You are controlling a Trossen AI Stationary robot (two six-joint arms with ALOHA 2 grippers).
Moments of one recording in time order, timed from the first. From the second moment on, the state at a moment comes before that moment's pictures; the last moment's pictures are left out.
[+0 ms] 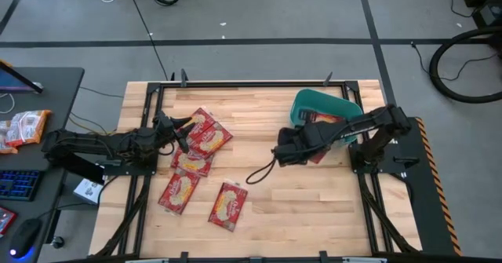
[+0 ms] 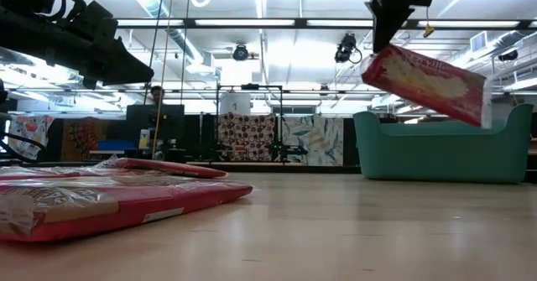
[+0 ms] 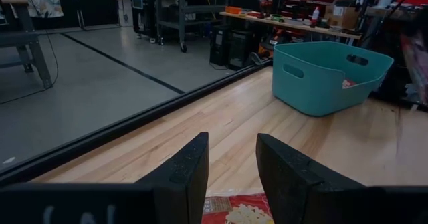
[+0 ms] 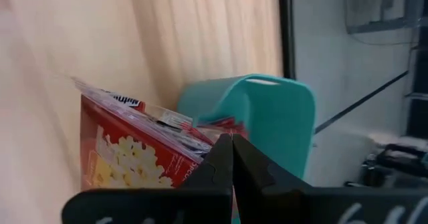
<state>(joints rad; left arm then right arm) -0.02 0.35 0.12 0.08 -0.69 -0.22 0.22 1.71 1.61 -1.57 0.64 0.41</state>
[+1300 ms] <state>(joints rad) -0.02 0.35 0.12 0.08 -0.69 -0.22 -0.14 1.32 1.05 -1.21 0.52 0.06</state>
